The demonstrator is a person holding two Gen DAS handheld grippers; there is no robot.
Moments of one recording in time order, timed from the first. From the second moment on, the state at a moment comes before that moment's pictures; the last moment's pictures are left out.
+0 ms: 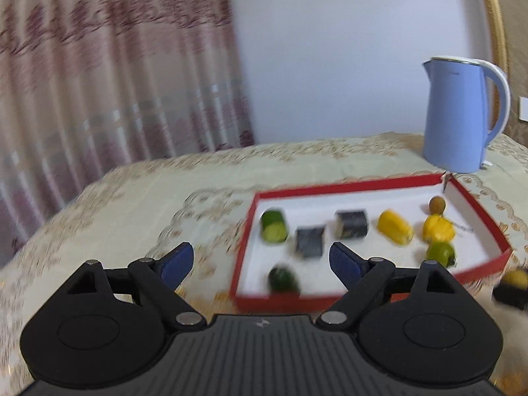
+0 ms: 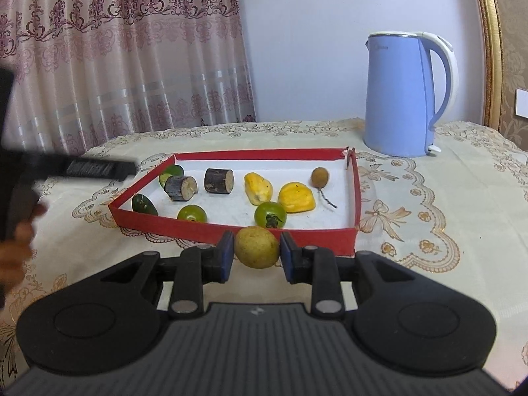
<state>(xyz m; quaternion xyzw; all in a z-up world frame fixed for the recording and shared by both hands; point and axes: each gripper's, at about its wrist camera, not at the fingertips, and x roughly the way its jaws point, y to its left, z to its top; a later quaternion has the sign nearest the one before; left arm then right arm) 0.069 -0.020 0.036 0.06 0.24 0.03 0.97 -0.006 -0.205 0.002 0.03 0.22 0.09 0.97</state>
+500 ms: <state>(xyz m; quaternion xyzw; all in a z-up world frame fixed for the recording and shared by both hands) 0.053 -0.022 -0.010 0.05 0.25 0.02 0.97 0.014 -0.203 0.011 0.03 0.22 0.10 0.97</state>
